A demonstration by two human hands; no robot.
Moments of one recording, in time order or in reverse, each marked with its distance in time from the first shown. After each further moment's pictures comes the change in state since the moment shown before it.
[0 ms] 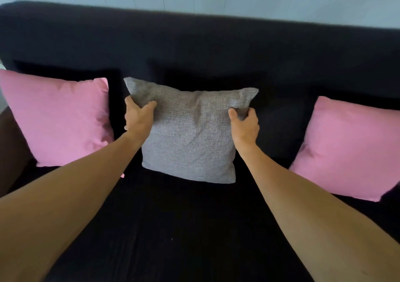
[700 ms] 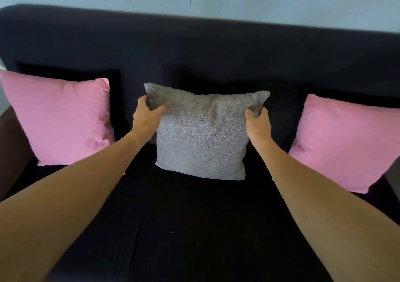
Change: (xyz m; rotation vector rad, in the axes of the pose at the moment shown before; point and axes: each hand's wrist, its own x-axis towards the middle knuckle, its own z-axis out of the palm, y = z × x) left_hand -0.014 -0.002 0.002 0.056 -0.201 0.115; right_hand 0.012 0.001 -0.050 -0.112 -0.080 0.094
